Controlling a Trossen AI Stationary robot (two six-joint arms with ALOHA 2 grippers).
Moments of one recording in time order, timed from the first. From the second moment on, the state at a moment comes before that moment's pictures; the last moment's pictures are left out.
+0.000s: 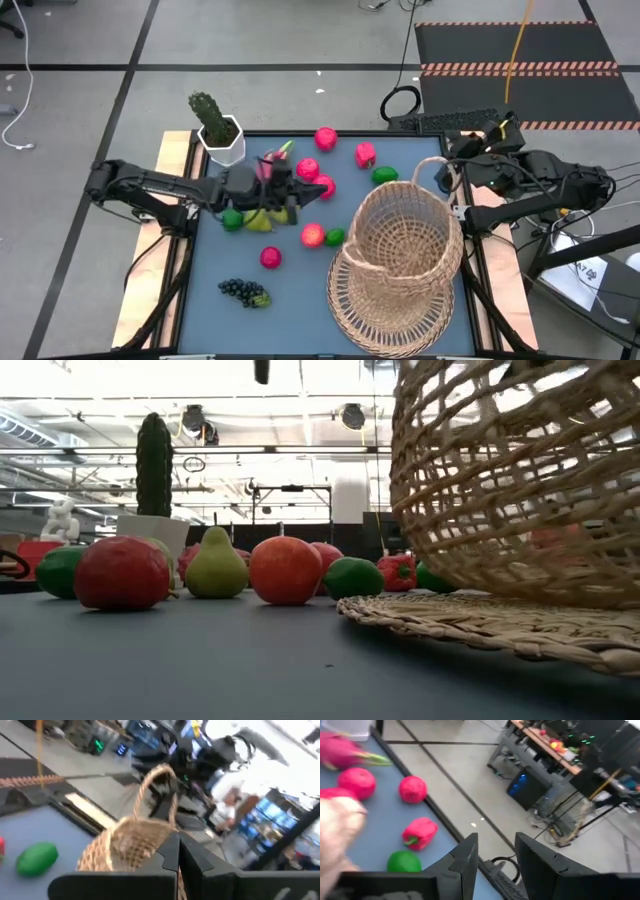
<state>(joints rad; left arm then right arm) -0.08 1.38 1.05 0.37 -0.23 -0.60 0.07 0.77 1.15 -1.12 0.97 0.14</state>
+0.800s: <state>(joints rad) 0.01 1.99 1.71 -0.20 -0.20 -0.56 0.07 0.79 1.14 -1.24 0.81 0.20</state>
